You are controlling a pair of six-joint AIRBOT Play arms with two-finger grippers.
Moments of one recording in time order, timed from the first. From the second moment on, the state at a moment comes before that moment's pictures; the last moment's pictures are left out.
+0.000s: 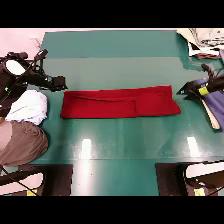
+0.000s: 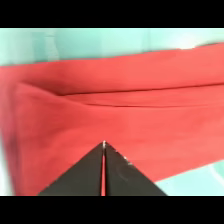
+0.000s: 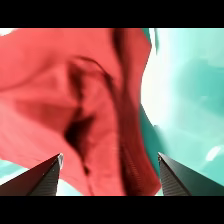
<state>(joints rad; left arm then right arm) -0.02 -1.30 1.23 1.09 -1.04 -1.43 -0.47 -1.62 1.34 -0.97 1.43 1.22</state>
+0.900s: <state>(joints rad) -0.48 -1.68 1.52 1.05 -0.87 -1.52 -0.36 -1.66 1.34 -0.76 1.44 1.07</state>
